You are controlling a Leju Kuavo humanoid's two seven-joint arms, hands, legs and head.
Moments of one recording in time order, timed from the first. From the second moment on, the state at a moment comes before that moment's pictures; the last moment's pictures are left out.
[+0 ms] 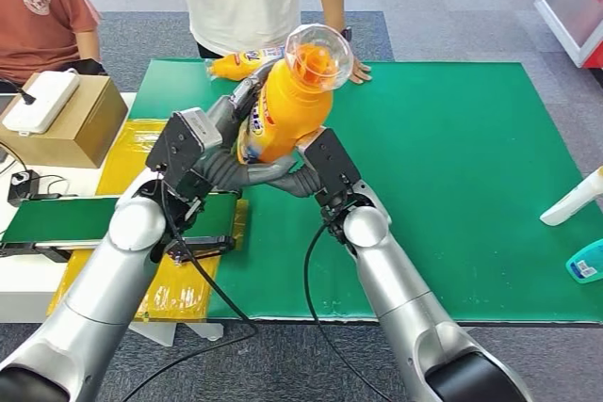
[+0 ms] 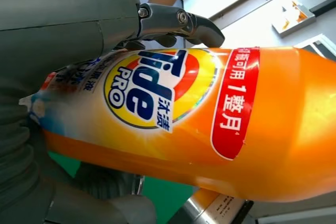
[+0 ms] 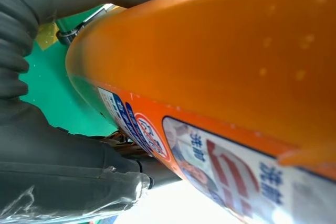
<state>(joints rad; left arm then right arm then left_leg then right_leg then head) -0.68 -0.17 -0.53 -1.31 0.07 -0.21 -0.08 -0.55 0.21 0.27 -1.10 0.30 0.13 -0.35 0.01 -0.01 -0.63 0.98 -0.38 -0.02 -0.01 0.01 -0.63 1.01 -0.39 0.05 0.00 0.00</state>
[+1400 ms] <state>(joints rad) -0.68 -0.17 -0.52 -1.29 0.05 -0.20 -0.07 -0.53 0.21 0.34 -1.11 0.30 0.14 -0.35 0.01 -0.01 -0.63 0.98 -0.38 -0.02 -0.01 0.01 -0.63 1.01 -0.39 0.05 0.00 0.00</state>
